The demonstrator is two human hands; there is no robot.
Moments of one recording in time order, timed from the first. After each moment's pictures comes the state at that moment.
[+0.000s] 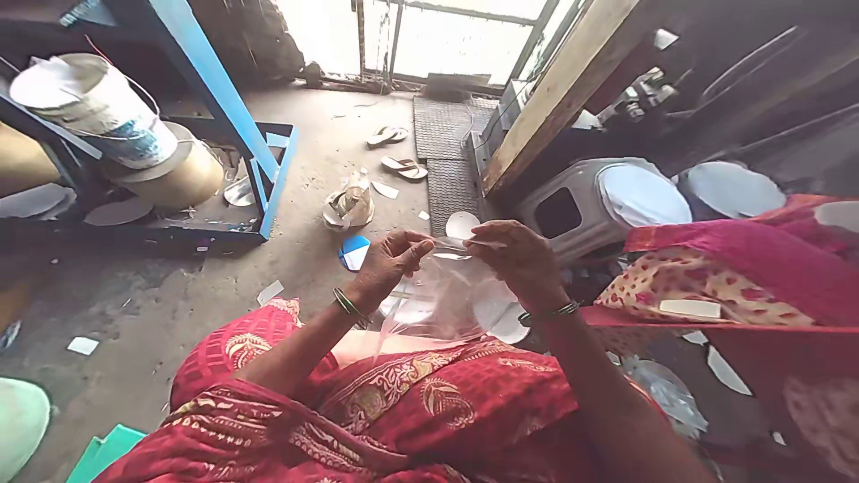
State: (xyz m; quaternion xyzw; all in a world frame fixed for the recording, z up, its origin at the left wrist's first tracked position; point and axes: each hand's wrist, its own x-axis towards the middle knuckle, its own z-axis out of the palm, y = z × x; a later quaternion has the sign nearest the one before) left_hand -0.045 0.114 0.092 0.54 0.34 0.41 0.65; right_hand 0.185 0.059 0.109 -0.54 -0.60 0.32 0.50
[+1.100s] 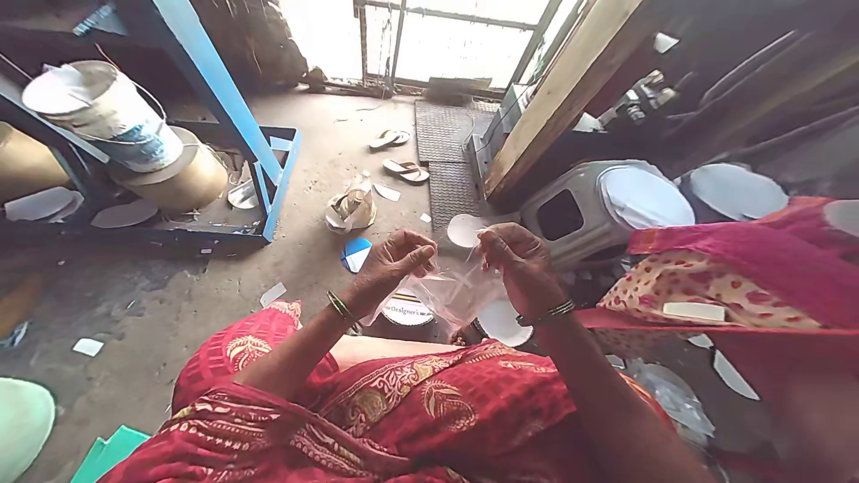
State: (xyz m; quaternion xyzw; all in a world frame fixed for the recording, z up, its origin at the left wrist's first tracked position) left_hand -0.055 0.113 0.094 0.56 0.26 0.40 0.68; right_hand 0.180 0.061 0.100 -0.49 -0.48 0.42 0.59
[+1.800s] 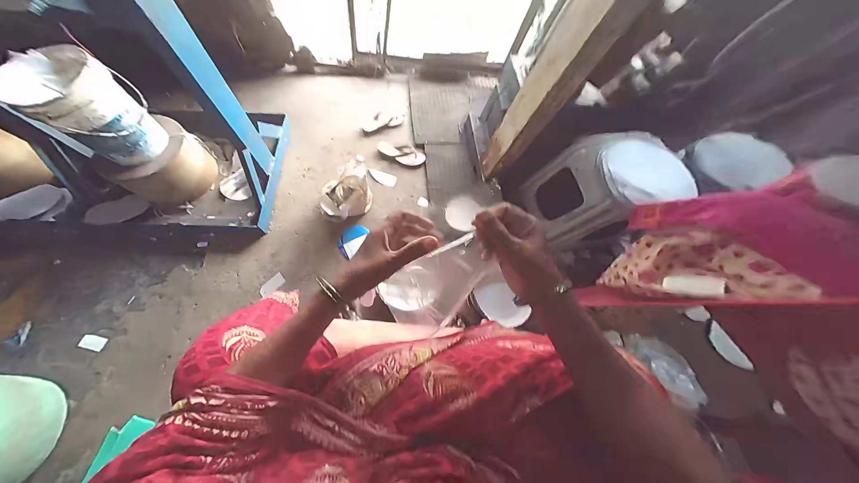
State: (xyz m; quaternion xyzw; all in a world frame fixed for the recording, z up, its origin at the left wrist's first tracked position) left_hand -0.061 0.119 0.098 0.68 0.27 0.34 0.60; right_hand 0.176 0.060 0.105 -0.49 -0.49 0.44 0.57
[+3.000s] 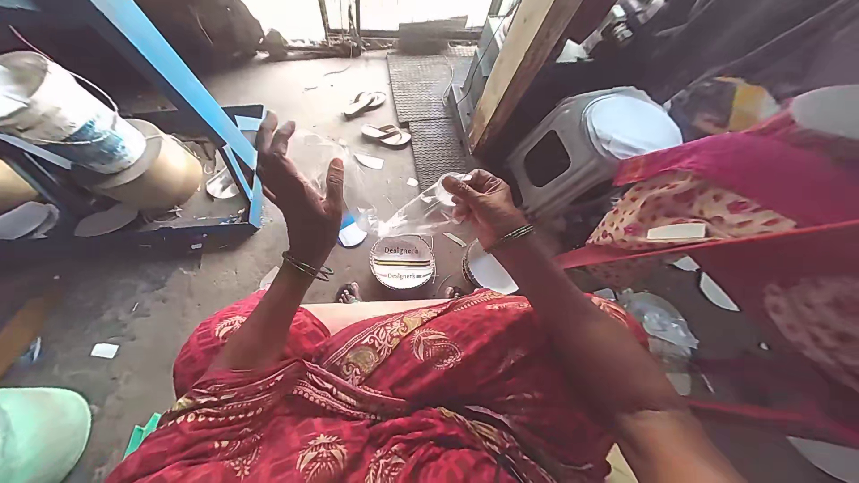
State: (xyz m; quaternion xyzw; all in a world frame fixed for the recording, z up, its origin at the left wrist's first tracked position) left_hand -0.095 0.153 0.109 0.72 0.47 0.51 0.05; right_hand 0.173 0.081 0.087 -0.54 -0.34 0.48 0.60
